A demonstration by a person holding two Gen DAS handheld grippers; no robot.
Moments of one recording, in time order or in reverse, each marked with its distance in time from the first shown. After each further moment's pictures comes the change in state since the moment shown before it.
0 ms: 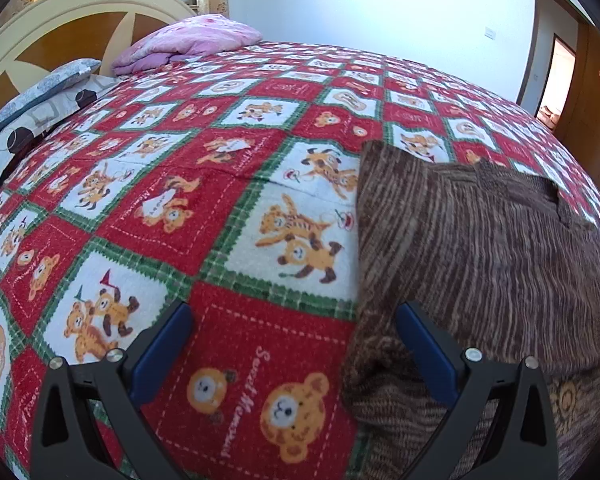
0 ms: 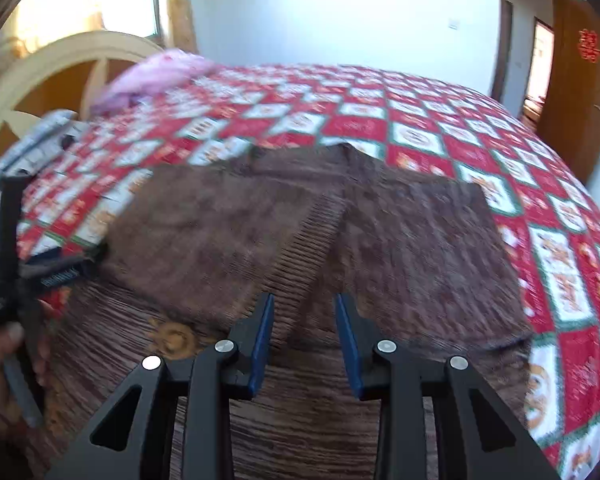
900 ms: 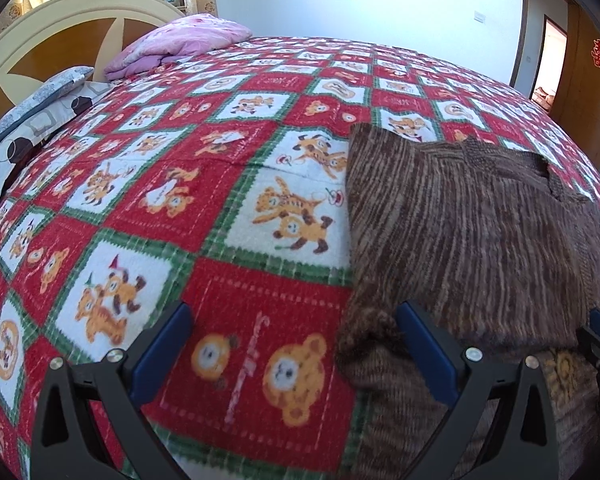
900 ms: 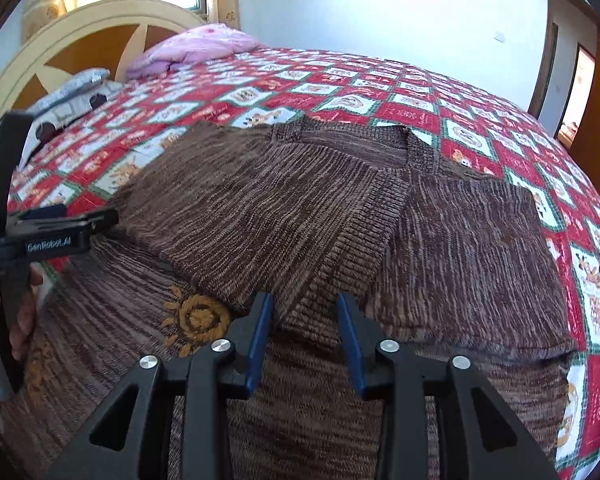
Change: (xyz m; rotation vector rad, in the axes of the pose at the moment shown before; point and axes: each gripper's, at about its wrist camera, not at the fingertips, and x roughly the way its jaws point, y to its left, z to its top) left arm -0.014 -0.002 -0.011 0.046 0.027 0.005; right arm 0.018 0.017 -0.018 -0.103 0.076 0.035
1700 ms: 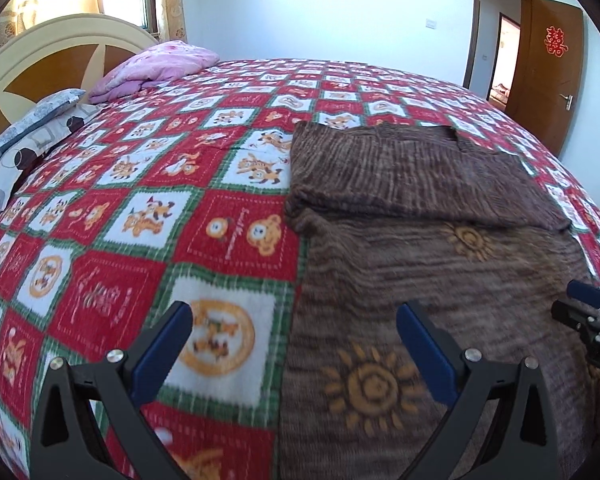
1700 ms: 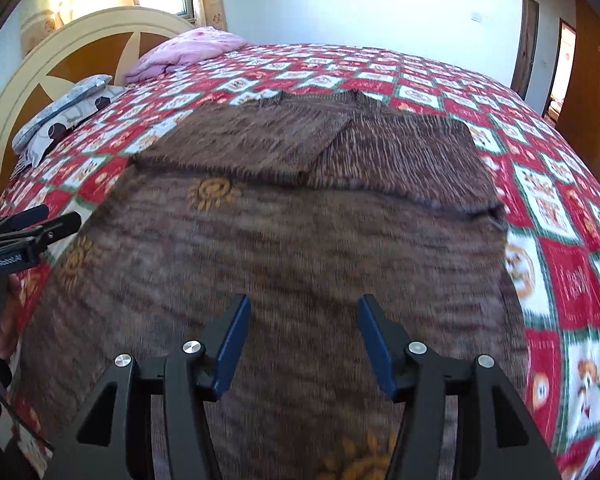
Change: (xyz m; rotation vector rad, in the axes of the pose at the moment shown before) left arm -0.094 -0.003 -0.074 0.091 -0.078 -0.112; right arm -0.078 -0.017 -0.086 0.066 0.031 -0.004
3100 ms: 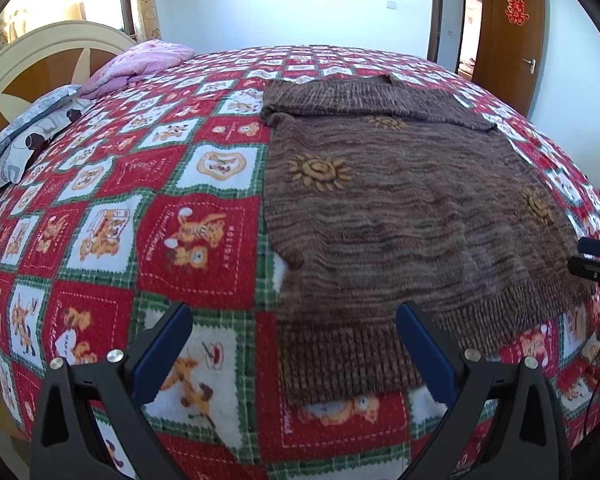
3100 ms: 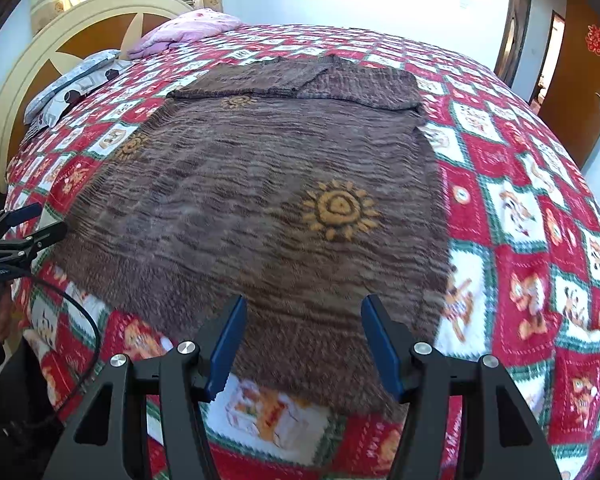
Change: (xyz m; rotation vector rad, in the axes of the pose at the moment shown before) left arm -0.087 -0.003 -0.114 0.112 0.040 -0.058; right arm -0.104 -0.001 -0.117 0.004 0.070 -0.053
